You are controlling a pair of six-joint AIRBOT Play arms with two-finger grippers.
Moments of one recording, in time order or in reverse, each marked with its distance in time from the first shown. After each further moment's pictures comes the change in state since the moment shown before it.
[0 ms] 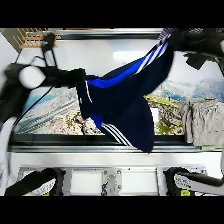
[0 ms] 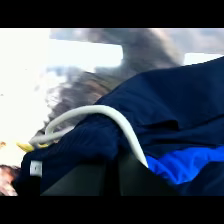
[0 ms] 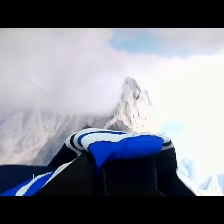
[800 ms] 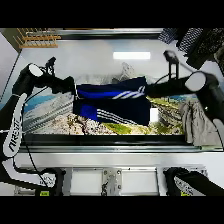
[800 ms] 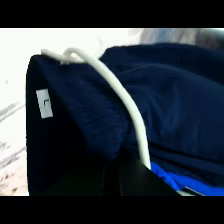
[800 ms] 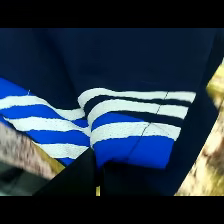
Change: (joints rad) left arm 0.339 -0.340 -0.003 -0.299 -0.079 0.396; right arm 0.186 0.250 -0.548 -0.088 0.148 0.108
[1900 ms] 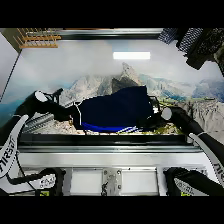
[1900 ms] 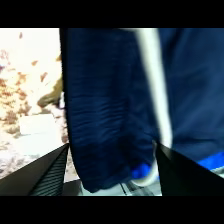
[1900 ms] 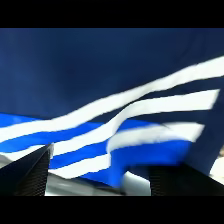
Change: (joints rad) left arm 0.018 0.201 -0.432 -0.002 -0.037 0.116; right arm 0.071 -0.035 -0.421 -0.043 -0.150 0.080
